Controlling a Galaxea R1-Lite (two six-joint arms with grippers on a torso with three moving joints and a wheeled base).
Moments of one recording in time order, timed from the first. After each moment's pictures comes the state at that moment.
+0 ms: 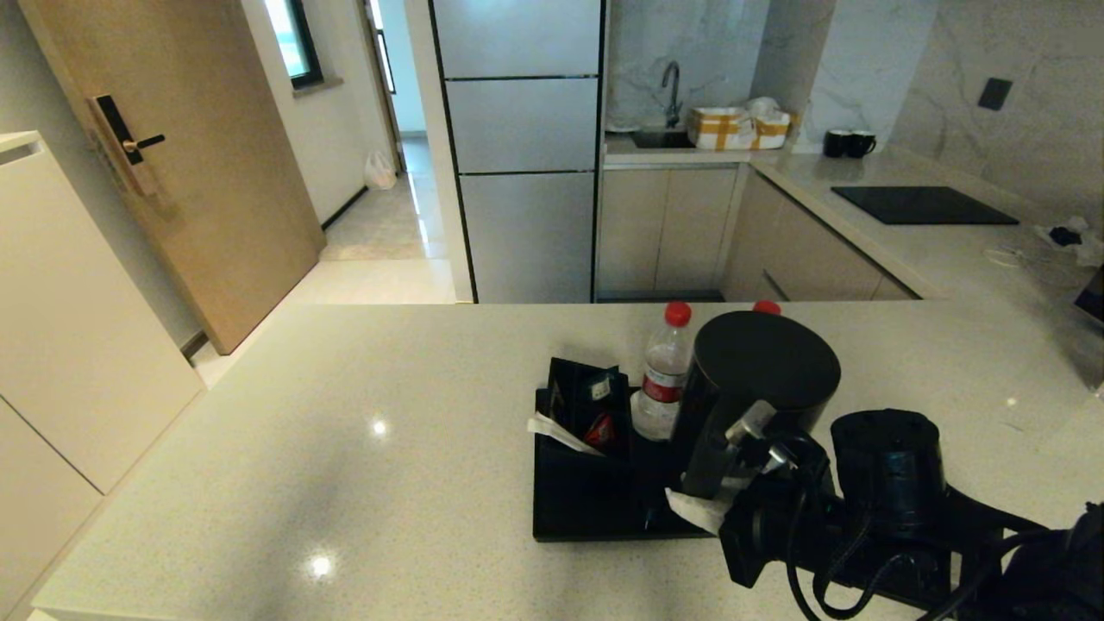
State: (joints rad) left arm 0.00 0.00 0.00 0.04 0.00 0.03; right arm 0.57 1.89 -0.36 -1.00 0.19 -0.08
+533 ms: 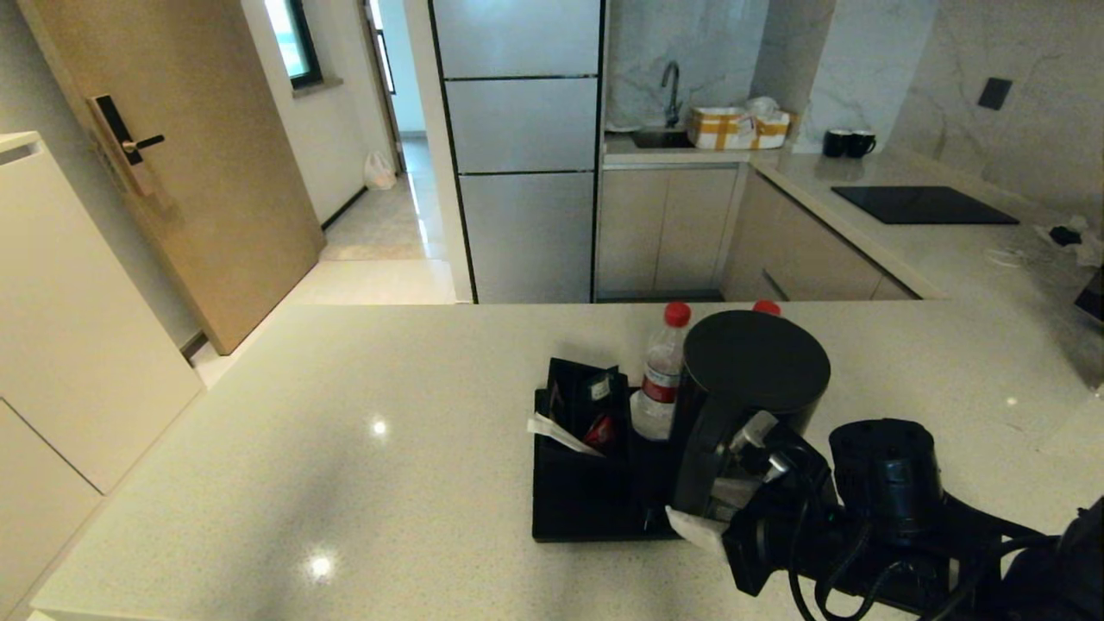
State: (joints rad) left arm 0.00 0.00 0.00 0.04 0.00 0.03; right arm 0.57 1.90 -0.34 -1.02 0.18 -0.08
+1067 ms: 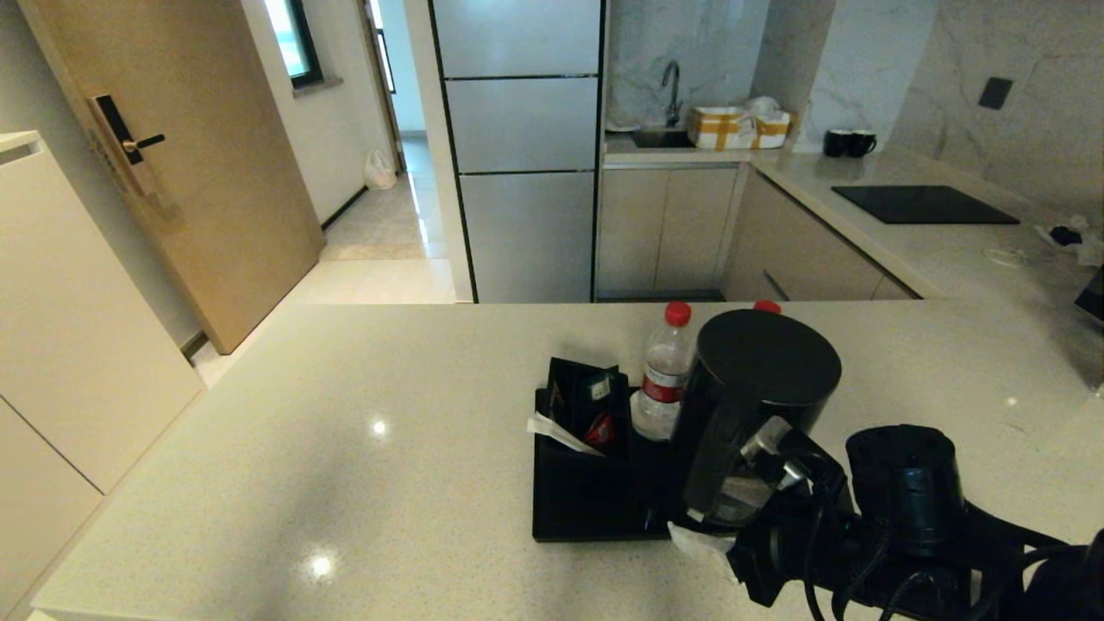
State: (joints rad) left arm 0.00 0.00 0.00 0.04 0.00 0.03; right arm 0.57 1.86 -0.30 -1.02 0.18 -0.07
